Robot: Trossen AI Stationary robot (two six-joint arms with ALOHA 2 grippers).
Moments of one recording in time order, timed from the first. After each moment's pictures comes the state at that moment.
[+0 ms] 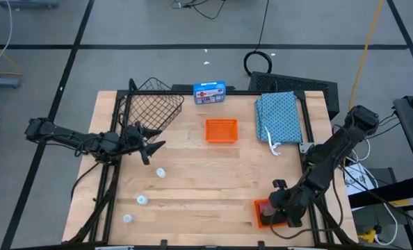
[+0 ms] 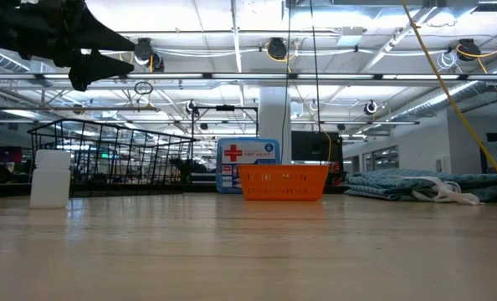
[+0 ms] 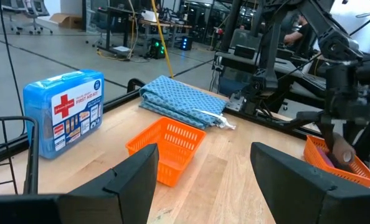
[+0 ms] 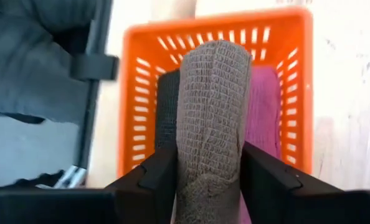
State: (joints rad) left arm -0.22 0.50 0.23 0.21 -0.53 -0.27; right arm 0.88 1.28 0.73 -0.46 0.02 0.79
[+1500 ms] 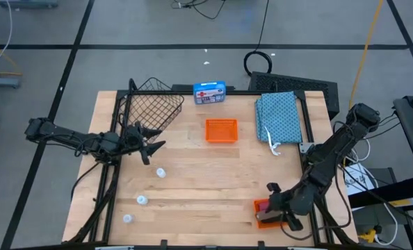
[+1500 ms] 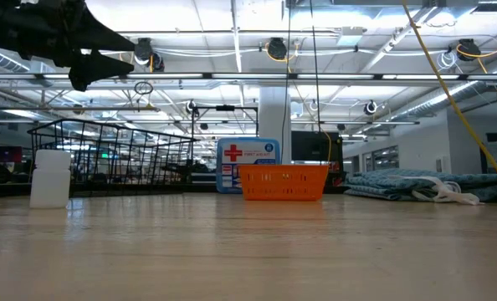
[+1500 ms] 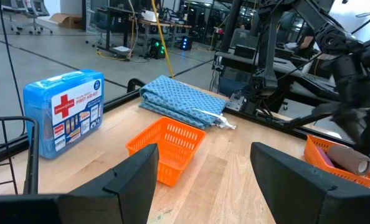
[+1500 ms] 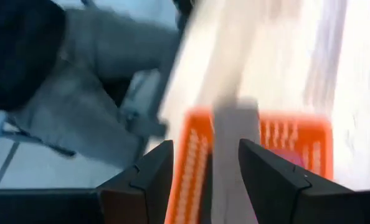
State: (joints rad) left arm -0.22 0.50 0.23 0.21 -0.53 -0.27; right arm 0.87 1.22 0.73 -0.24 0.08 0.65
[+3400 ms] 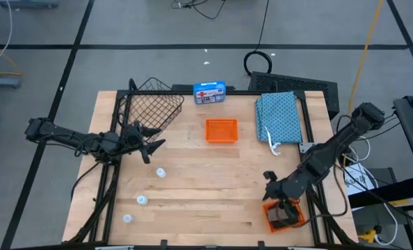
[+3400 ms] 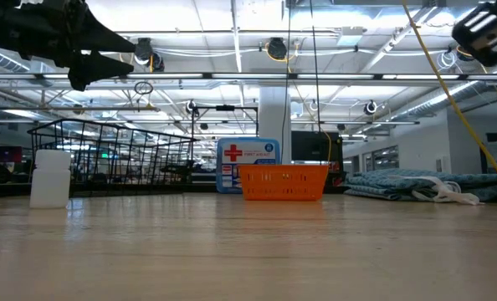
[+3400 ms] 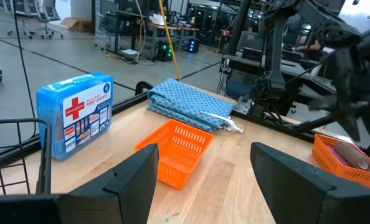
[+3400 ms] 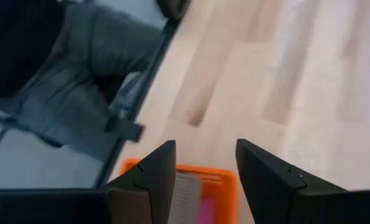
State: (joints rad) left arm -0.22 0.50 0.23 0.21 -0.56 -0.26; right arm 0.70 1.12 0.73 -0.35 -0.03 0.45
